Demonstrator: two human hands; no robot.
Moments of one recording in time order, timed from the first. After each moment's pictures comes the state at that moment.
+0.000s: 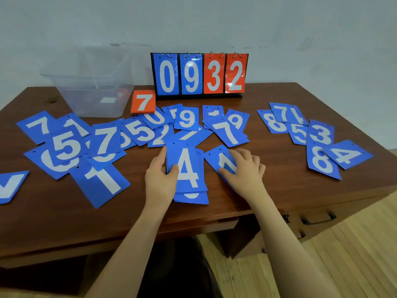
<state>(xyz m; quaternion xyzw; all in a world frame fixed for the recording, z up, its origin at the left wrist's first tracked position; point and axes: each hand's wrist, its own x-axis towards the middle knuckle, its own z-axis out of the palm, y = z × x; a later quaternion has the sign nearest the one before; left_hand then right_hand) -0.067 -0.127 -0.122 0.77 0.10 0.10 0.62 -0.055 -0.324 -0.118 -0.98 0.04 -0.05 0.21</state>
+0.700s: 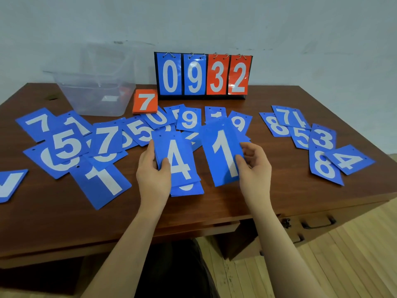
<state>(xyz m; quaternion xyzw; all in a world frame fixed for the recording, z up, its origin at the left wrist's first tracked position) -0.062 -0.116 -0.113 0.76 0.13 0.17 0.61 -0.070 -0.307 -0.099 -0.77 0.08 -0.21 0.59</state>
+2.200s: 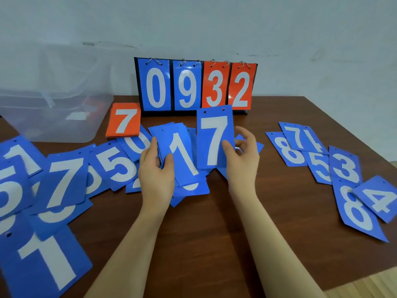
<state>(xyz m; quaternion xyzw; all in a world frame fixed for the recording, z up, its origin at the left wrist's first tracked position) 0.080 -0.141 -0.130 0.76 0.11 0.17 0.62 0.085 -0.292 -0.103 -0.72 0.09 -0.23 0.65</state>
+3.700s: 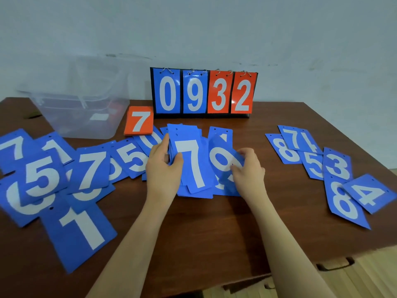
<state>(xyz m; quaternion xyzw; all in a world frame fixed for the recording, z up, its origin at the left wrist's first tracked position) 0.037 -0.132 -0.096 0.75 0.07 0.15 0.64 0.054 -0.320 -0.112 -0.93 0.10 -0.13 0.34</state>
